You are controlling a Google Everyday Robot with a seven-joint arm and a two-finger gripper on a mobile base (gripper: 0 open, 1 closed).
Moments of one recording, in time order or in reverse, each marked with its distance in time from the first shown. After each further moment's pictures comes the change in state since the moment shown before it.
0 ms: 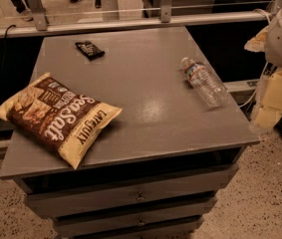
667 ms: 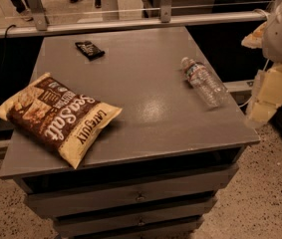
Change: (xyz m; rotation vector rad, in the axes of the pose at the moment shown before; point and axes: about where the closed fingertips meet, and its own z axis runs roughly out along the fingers) arm -0.010 -0.009 0.002 0.008 -0.040 0.002
